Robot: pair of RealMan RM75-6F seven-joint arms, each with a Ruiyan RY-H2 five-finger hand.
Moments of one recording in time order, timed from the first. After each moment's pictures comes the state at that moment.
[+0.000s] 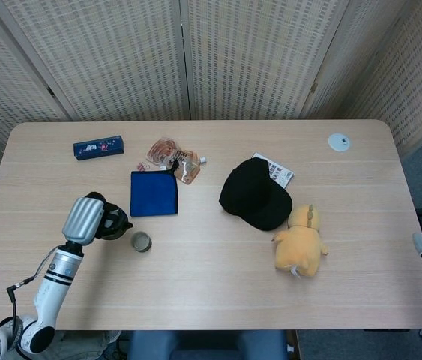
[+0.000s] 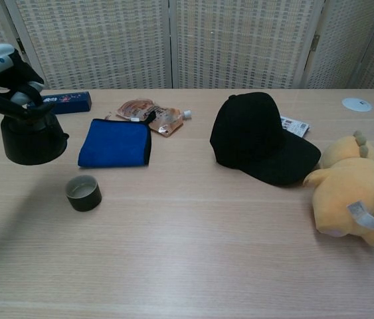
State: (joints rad) left arm -0.54 -1.43 -0.19 -1.51 1.37 1.22 0.05; right arm 0.05 -1.05 0.17 -1.63 -1.43 1.60 -0.11
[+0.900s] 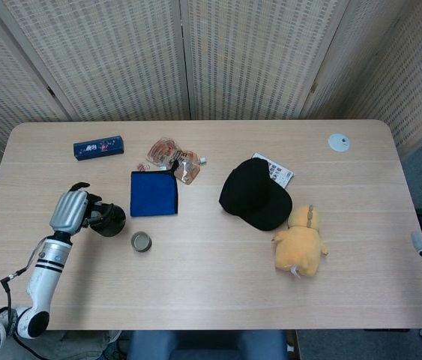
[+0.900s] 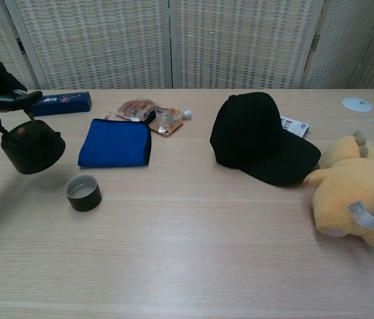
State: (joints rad) left arm -0.55 -1.45 -0.22 -1.34 1.25 1.11 -0.10; right arm 0.06 -1.05 0.17 -1.63 -1.42 1.58 -0.12
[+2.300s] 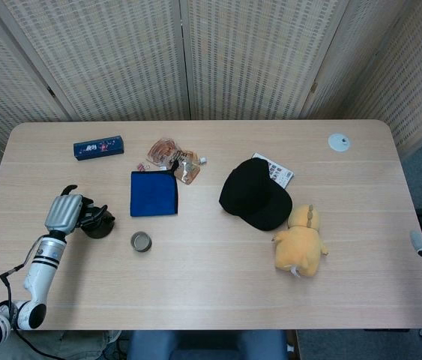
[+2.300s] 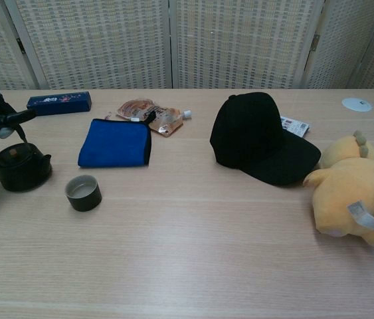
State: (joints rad) left arm -0.57 -1.53 -0.18 -1.09 1.24 1.00 -0.09; right arm 0.06 -1.04 0.17 -1.65 -1.41 1.58 -0.14
